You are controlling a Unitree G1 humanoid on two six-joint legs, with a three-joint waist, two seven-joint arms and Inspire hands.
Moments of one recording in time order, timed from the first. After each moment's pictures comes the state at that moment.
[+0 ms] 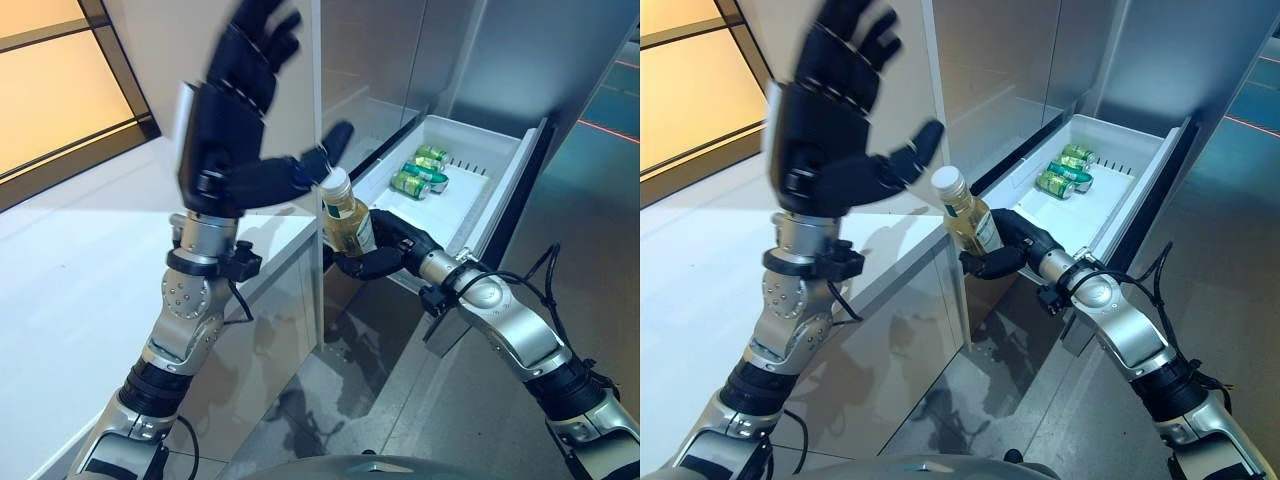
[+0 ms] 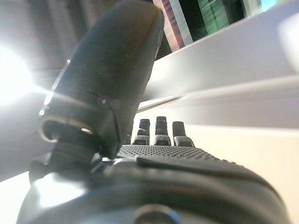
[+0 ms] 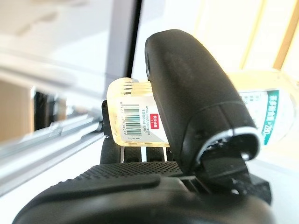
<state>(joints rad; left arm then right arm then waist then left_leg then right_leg) -0.34 0.44 -0.18 -0.35 -0.38 -0.57 0.21 -0.31 -0.65 0.36 -0.17 0.22 0.30 0.12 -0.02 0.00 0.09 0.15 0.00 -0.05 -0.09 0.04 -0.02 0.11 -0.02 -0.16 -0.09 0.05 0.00</state>
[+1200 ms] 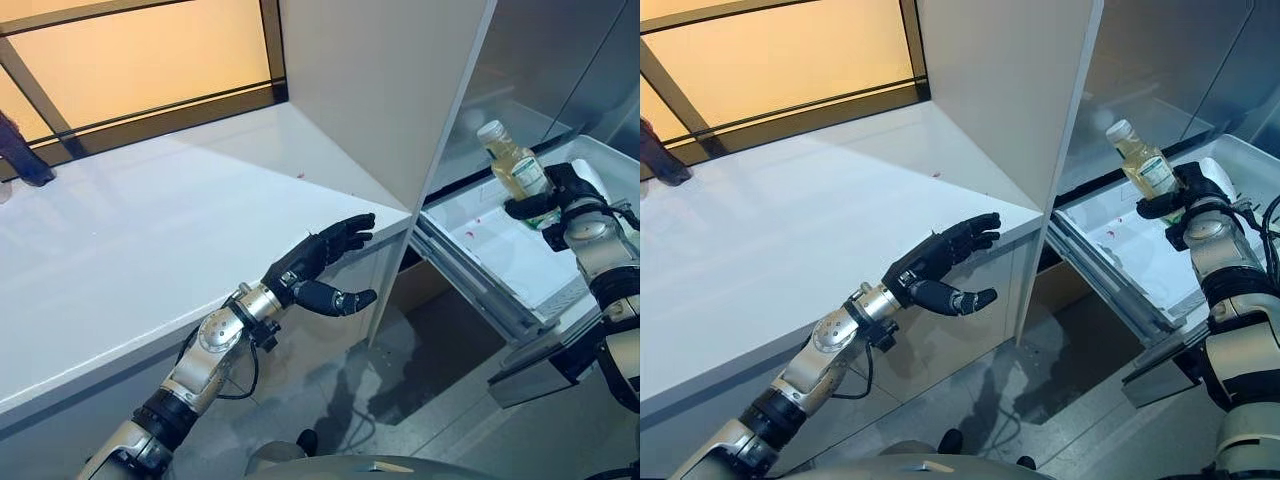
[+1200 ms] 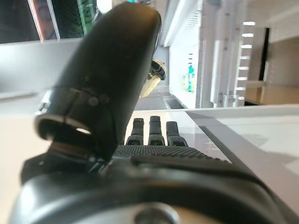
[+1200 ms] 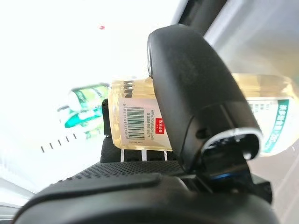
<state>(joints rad) -0.20 0.48 -0.50 0.18 -0.44 -0.38 -0.34 -0.85 -0.85 0.43 1.02 0.01 0.12 -0.08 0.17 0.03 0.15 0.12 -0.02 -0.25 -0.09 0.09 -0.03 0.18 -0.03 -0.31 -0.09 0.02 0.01</state>
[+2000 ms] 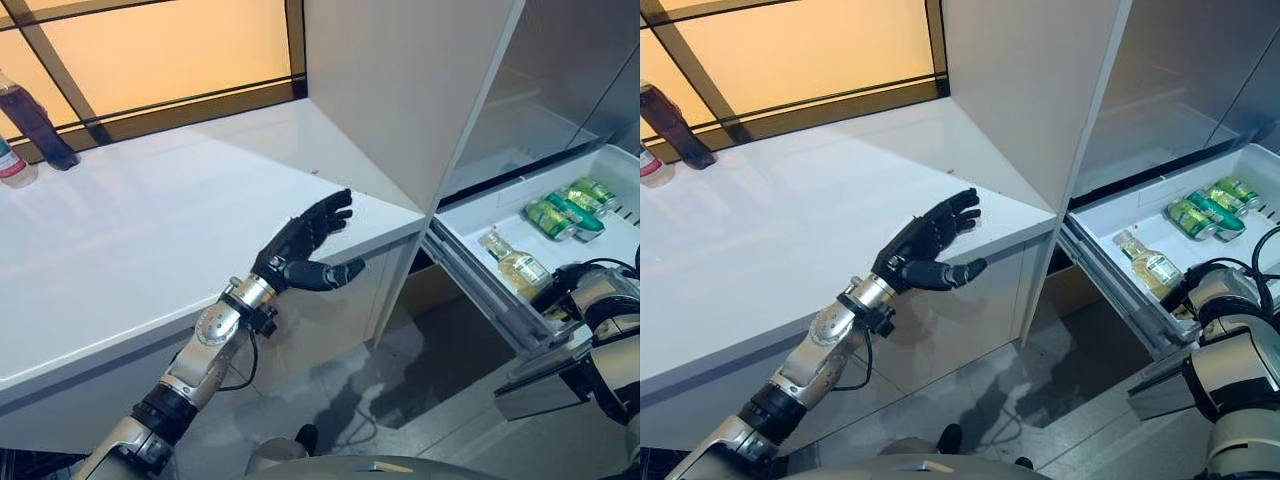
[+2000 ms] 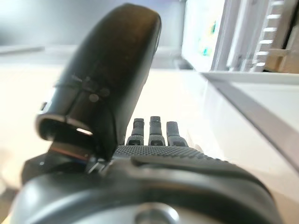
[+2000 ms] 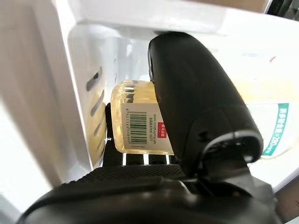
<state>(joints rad) -0.19 0.48 -0.41 0.04 -0.67 -0.24 -0.27 -0.76 -0.81 0.40 1.25 -0.21 0.37 0.28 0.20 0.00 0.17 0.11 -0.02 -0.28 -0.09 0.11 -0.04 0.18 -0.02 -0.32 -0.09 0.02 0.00</state>
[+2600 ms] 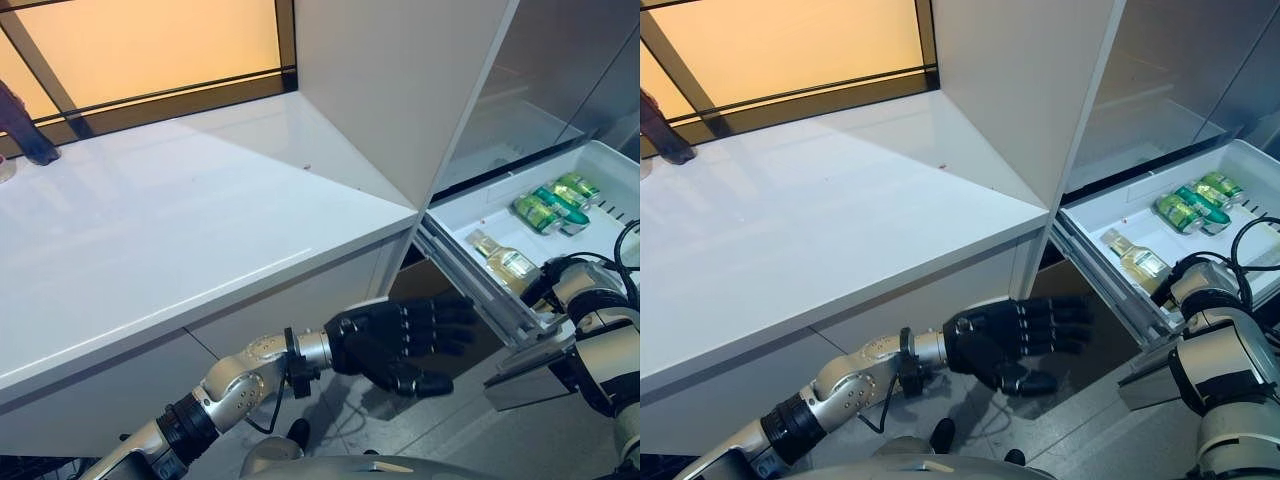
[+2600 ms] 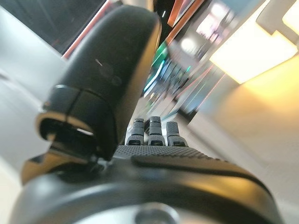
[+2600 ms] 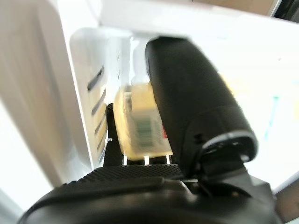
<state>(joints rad) -0.21 0.44 -0.75 -0.06 -0.96 0.20 -0.58 -0.84 -0.73 0.46 1.25 -0.27 0.38 0.27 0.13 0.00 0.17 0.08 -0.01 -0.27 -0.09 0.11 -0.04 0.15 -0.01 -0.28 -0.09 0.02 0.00</state>
